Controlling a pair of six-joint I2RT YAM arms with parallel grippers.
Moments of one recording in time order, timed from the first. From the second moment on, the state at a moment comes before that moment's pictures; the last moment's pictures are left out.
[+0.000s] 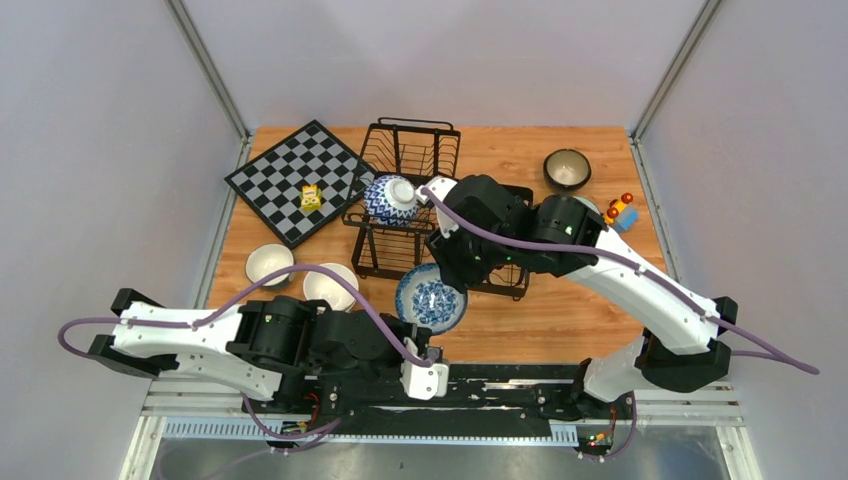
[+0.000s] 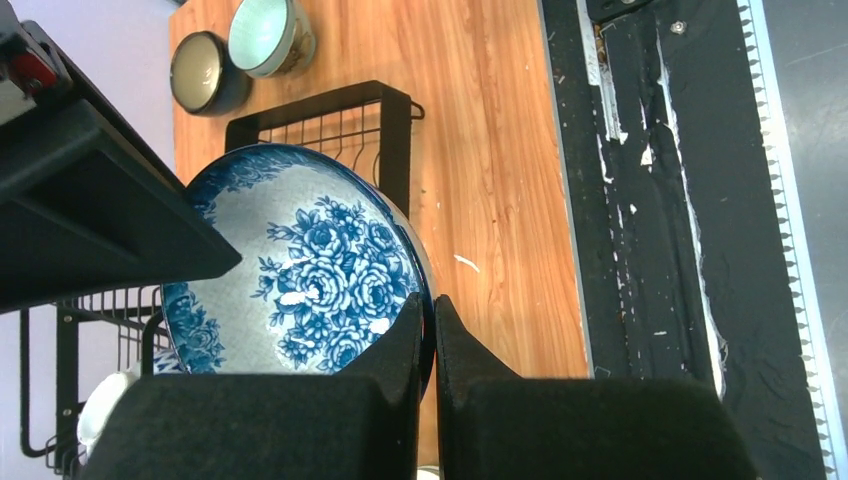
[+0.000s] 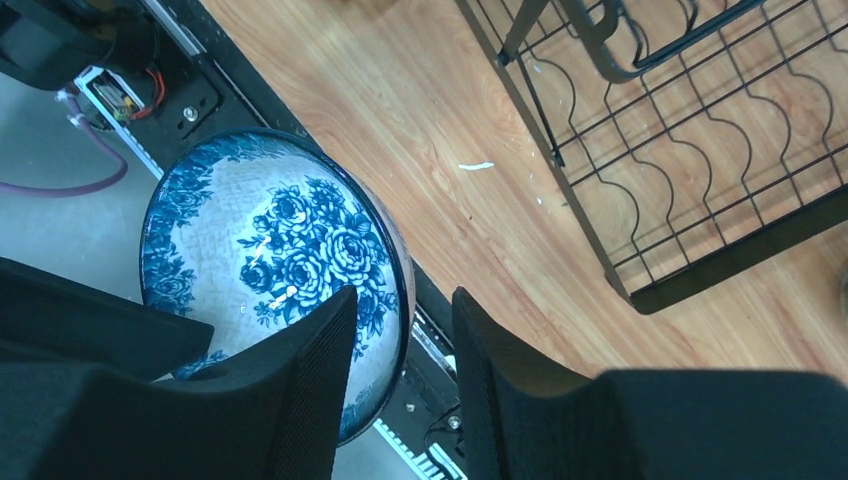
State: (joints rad) left arm -1.66 0.99 1.19 -0.76 -0.33 0.50; right arm 1.12 1.44 1.88 -1.29 0.08 0.24
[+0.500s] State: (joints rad) left arm -1.67 1.00 1.17 -0.73 -0.32 0.51; right arm 1.13 1.43 1.76 -1.26 0.08 0.27
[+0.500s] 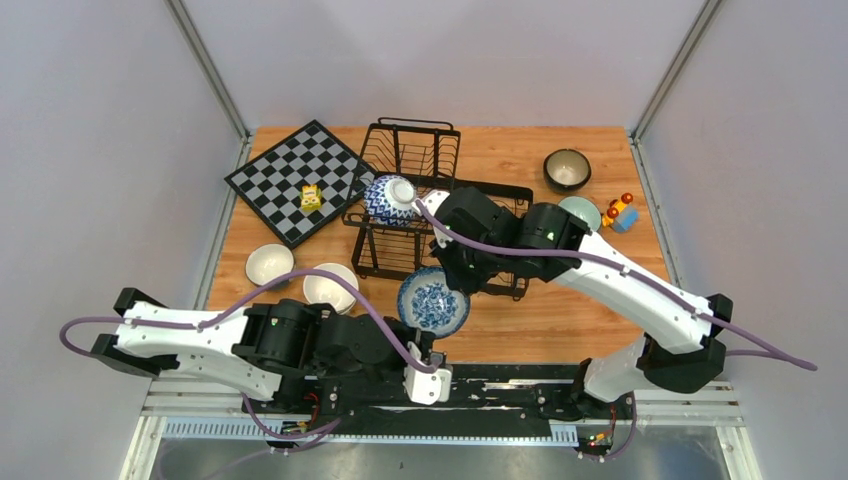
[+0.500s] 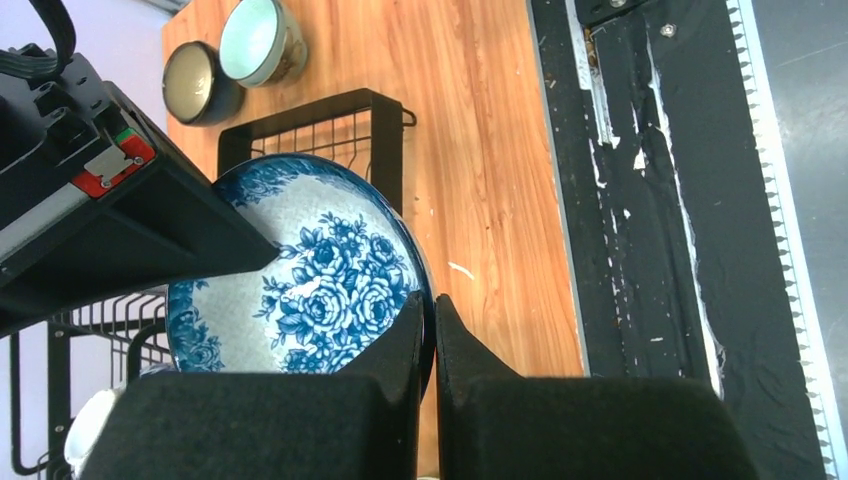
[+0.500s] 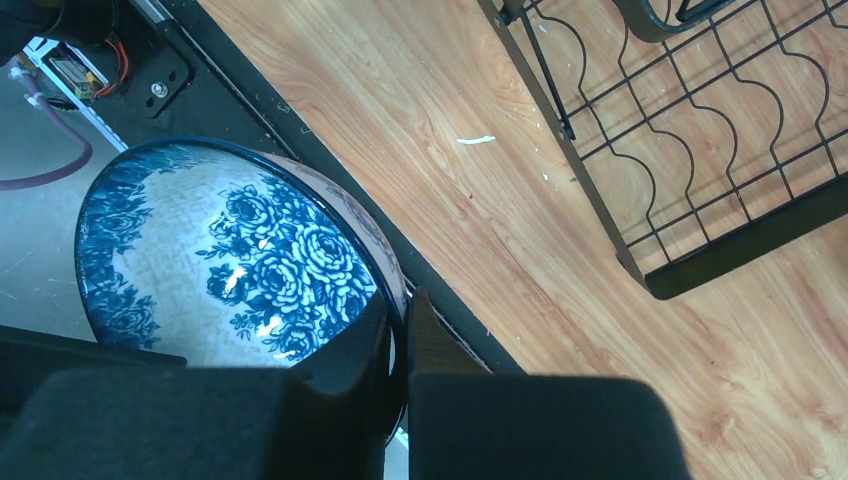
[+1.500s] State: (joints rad) left arm -1.67 0.71 0.97 -0.21 -0.75 0.31; right arm 0.29 0.82 0.98 -1.05 0.25 0.40
